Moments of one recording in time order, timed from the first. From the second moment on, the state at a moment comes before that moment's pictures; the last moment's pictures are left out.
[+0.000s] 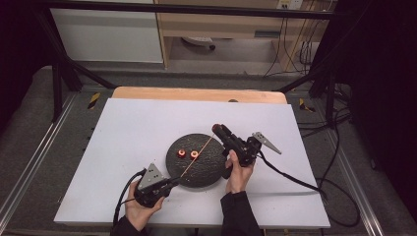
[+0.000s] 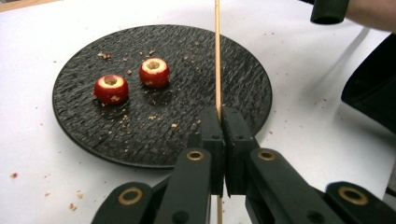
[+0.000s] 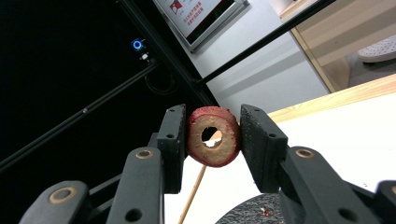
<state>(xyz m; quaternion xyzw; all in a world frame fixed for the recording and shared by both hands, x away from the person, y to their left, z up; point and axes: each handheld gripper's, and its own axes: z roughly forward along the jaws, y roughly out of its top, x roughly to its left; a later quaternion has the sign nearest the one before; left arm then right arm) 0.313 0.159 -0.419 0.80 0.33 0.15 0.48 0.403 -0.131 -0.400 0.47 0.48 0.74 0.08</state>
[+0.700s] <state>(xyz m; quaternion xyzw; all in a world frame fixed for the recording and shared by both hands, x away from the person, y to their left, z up) 0.326 0.129 -0.404 0.77 0.35 0.16 0.51 0.396 -0.125 -0.407 0.47 0.48 0.74 0.06</state>
